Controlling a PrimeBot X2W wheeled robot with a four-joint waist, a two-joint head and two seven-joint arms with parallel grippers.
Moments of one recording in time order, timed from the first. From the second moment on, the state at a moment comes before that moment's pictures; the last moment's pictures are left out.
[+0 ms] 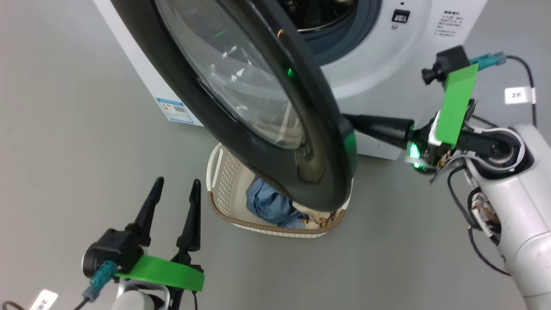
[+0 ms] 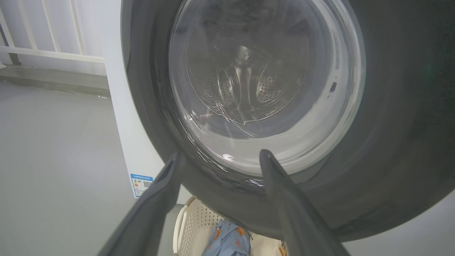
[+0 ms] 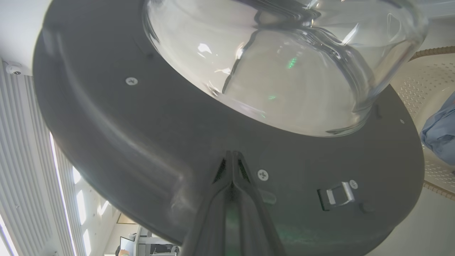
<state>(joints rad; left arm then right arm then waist) -0.24 0.04 -0.16 0.29 -0.29 -0.13 -0.26 -0.75 -0.24 0.29 0.42 1.63 0.12 0.94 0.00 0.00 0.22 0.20</state>
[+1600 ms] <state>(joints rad) -0.16 0.04 -0.12 0.32 -0.29 -0.13 -0.26 -0.47 -0.20 0.25 0.33 1.50 0.12 0.73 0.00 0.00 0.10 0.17</state>
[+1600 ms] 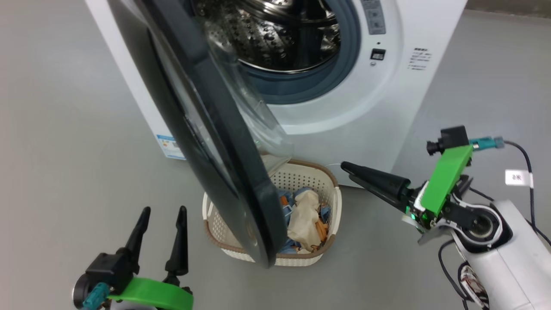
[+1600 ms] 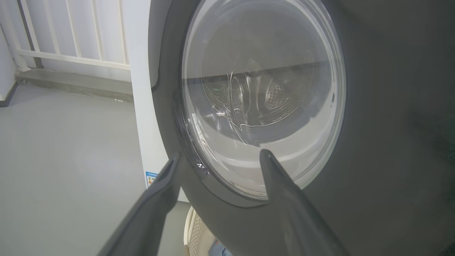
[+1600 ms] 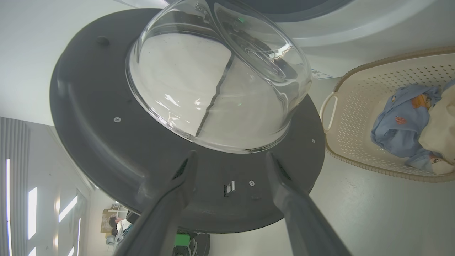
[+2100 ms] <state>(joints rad) -0.11 0.04 -0.04 0.32 -0.27 -0.13 -0.26 -0.30 -0.30 0.31 0.32 1.38 0.12 0.41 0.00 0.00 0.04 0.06</state>
